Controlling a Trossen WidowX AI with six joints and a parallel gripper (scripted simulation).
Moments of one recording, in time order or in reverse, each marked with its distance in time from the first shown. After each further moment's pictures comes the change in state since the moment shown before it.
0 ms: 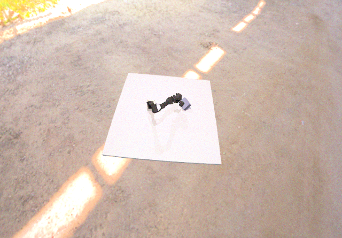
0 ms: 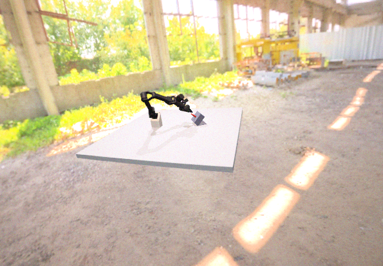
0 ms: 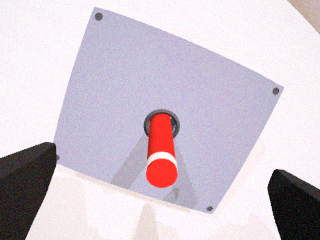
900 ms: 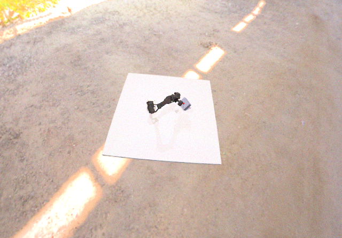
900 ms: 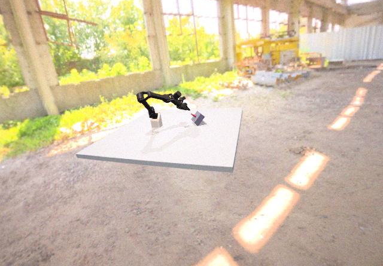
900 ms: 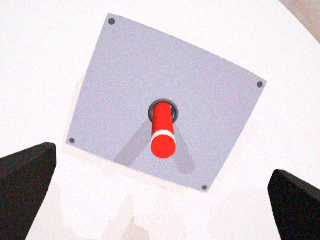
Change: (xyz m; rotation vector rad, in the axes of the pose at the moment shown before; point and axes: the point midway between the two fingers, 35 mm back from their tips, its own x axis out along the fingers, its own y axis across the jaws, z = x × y) arm -0.033 0.002 0.003 -0.005 0.001 0.005
